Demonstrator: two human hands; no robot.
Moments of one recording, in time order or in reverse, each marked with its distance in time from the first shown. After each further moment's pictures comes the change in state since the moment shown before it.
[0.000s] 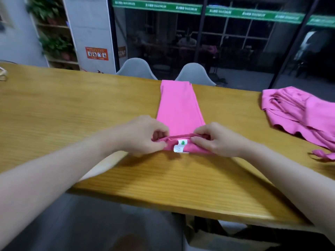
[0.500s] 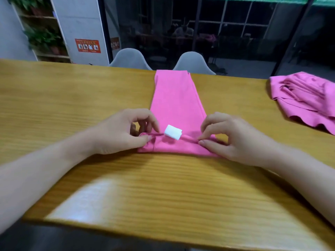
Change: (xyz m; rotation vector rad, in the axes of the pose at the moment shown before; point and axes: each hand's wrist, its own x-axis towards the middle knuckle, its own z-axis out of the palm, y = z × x) left_hand 0.011 -0.035 0.010 -0.430 0.118 -0.031; right_hand -0.007 0.034 0.001 -0.039 0.131 -0.152
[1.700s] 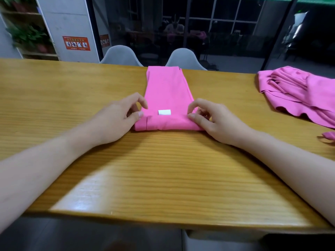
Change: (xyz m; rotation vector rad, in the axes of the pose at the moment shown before) left_hand 0.016 -0.023 0.003 0.269 0.192 -0.036; right_hand 0.015 0.011 0.017 0.137 0.135 0.233
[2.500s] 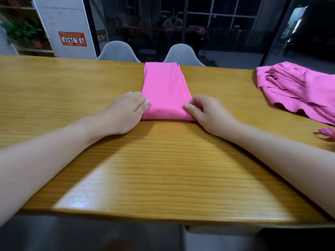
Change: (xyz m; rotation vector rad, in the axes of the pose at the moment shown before) left_hand 0.036 -0.003 0.020 0.217 -0.060 0.014; right_hand 0.020 0.010 0.011 -0.088 0.080 0.160
